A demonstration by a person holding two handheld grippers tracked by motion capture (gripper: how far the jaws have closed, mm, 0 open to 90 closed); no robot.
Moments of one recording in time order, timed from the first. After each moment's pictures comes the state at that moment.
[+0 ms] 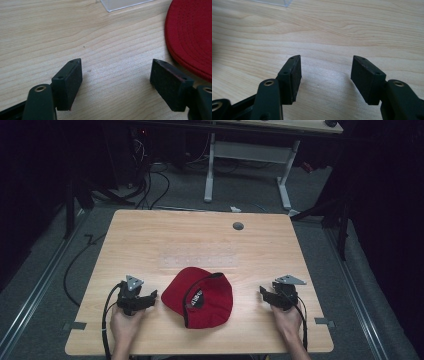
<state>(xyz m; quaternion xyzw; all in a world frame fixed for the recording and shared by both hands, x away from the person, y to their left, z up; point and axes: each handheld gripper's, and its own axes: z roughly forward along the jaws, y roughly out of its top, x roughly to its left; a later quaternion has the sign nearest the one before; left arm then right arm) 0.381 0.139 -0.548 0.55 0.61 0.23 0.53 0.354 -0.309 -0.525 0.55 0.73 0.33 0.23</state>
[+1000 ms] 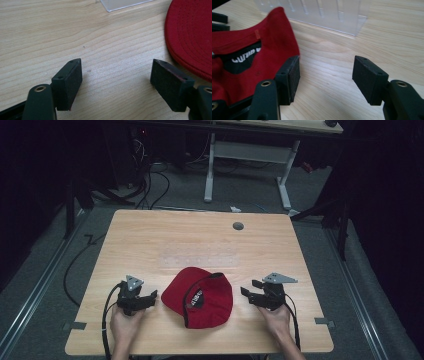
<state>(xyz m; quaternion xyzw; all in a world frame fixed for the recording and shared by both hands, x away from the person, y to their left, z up) 0.381 0.138 -0.548 0.55 0.61 0.23 0.53 0.348 -0.262 -0.497 0.46 0.76 0.43 0.16</state>
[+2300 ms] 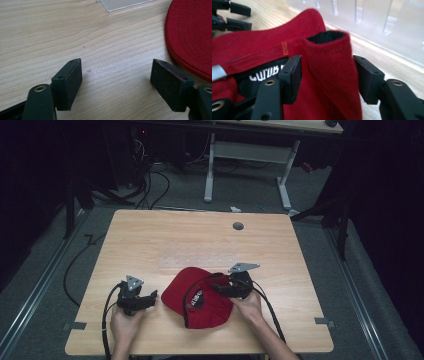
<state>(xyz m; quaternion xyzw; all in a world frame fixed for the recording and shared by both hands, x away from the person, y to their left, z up) 0.381 0.138 -0.548 0.55 0.61 0.23 0.53 0.398 -0.184 -0.509 0.39 0.81 0.42 0.09</state>
